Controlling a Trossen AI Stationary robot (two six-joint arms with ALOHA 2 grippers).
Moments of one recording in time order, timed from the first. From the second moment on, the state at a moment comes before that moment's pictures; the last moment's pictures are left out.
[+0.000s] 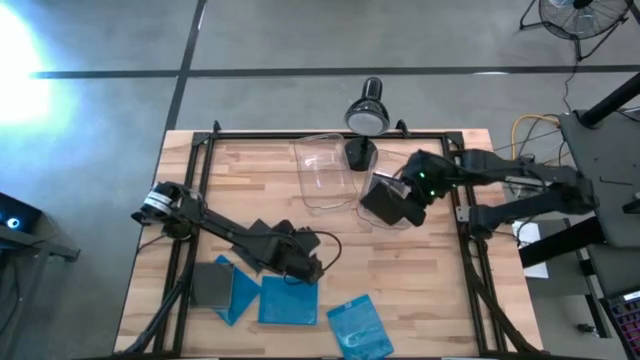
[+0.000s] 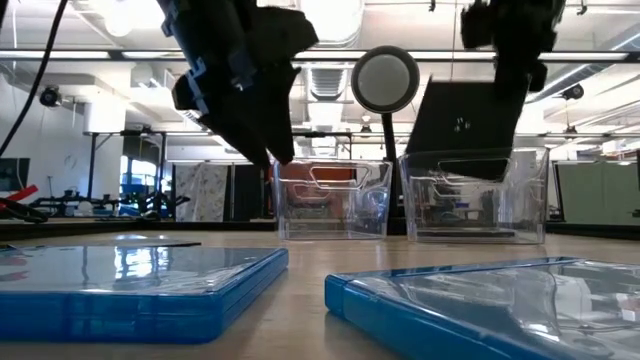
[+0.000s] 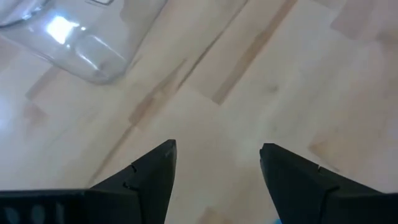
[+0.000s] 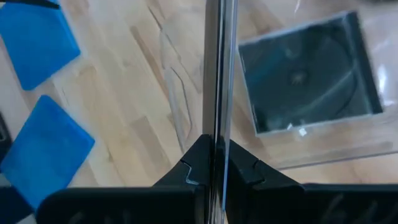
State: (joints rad) left arm -0.37 1.81 1.34 -0.72 -0.51 -0.92; right arm -0.20 1.10 1.04 -1.05 -0.16 0.44
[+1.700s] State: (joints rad) left arm -0.29 1.22 0.74 -0.85 -0.37 -1.11; right arm 0.16 1.25 1.16 -0.88 0.27 1.03
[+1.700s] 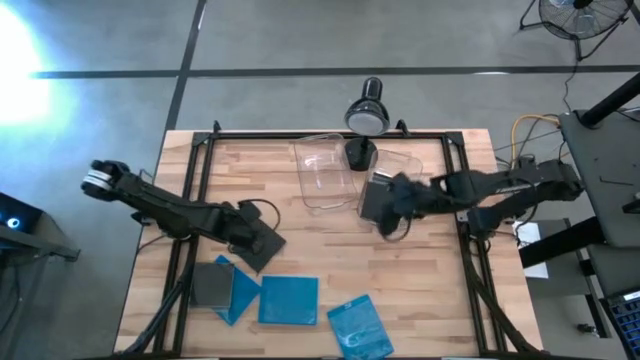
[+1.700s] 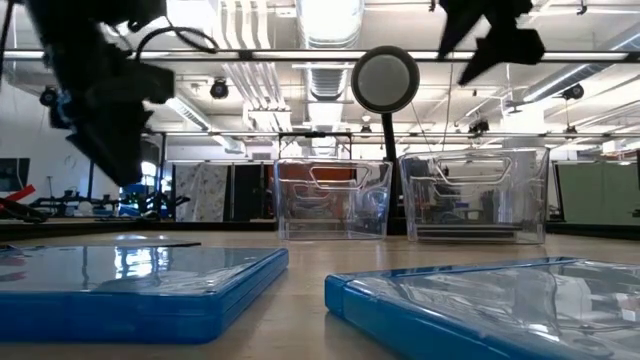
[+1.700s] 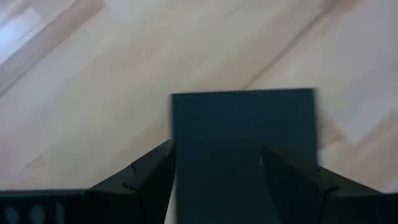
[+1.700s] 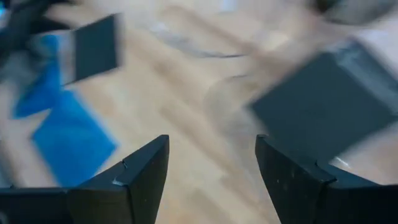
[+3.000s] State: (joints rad) left arm -0.19 1.47 0.42 0.23 -0.33 -1.31; right arm 0.29 1.85 1.29 -0.30 0.11 1.15
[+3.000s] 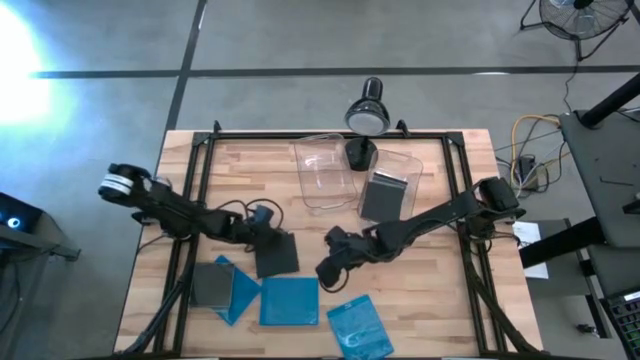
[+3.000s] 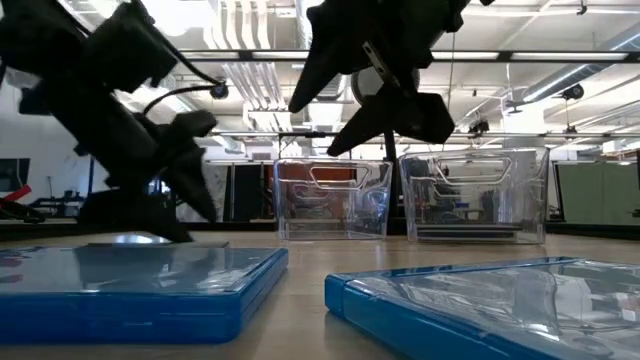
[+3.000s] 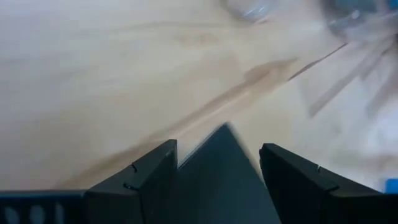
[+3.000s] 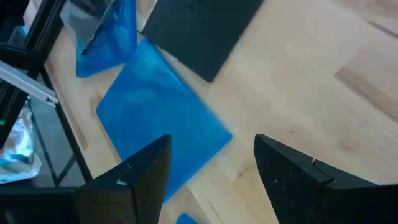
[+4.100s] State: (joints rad) left arm -0.33 1.17 0.44 -0.42 -0.04 -1.44; right arm 0.20 2.02 1.29 -0.13 -0.02 1.26
